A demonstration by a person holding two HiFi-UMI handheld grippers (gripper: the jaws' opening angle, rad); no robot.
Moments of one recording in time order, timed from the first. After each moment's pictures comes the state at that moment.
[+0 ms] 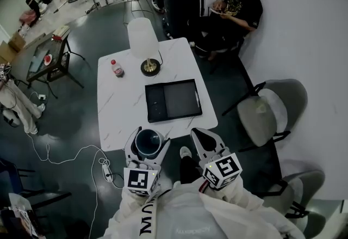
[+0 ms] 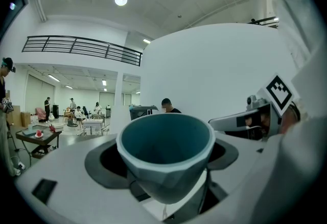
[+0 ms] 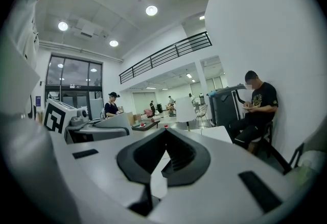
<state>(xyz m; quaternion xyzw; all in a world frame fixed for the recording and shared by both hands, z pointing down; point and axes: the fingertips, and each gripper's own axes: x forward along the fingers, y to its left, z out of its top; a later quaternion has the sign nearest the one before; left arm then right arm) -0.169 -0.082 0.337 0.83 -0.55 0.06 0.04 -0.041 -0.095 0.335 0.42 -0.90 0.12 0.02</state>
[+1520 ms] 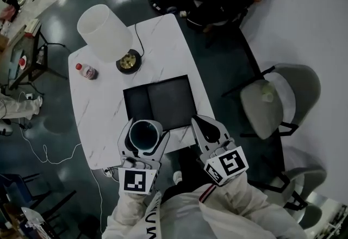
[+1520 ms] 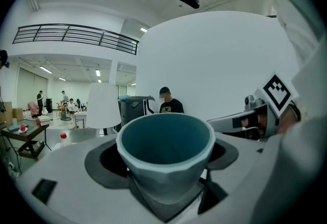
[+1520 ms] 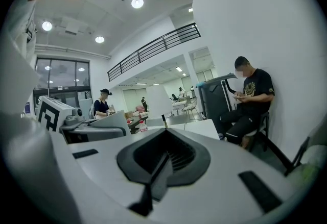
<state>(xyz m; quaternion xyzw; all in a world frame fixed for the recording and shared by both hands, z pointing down) -0.122 -0.260 0.405 0.84 -0.53 0.07 0.07 -0.002 -0.269 0.417 0.45 -0.88 0.16 0.03</state>
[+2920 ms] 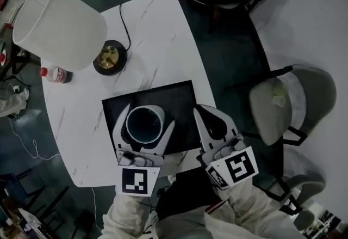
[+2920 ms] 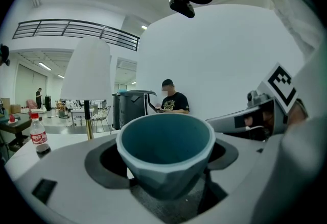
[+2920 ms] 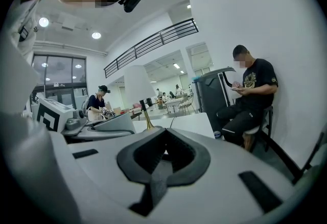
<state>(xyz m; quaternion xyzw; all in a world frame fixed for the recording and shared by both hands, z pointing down) -0.102 -0.380 0.517 0.84 -0.53 0.09 0.09 0.001 -0.385 0.515 0.46 -0.87 0.16 0.05</state>
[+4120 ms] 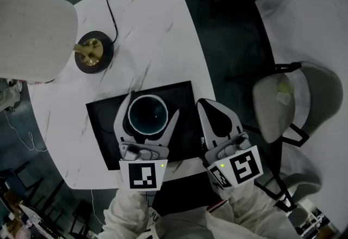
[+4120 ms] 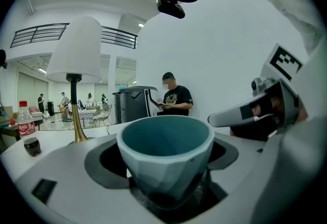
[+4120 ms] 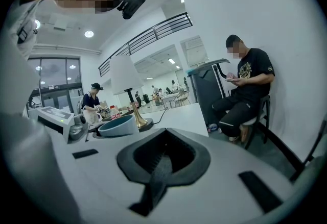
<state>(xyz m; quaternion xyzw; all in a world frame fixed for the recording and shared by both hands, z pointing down) -0.080 -0.419 0.585 0.84 -0.53 0.15 0.06 0.020 -0.419 0.570 0.47 -0.86 0.19 0.06</state>
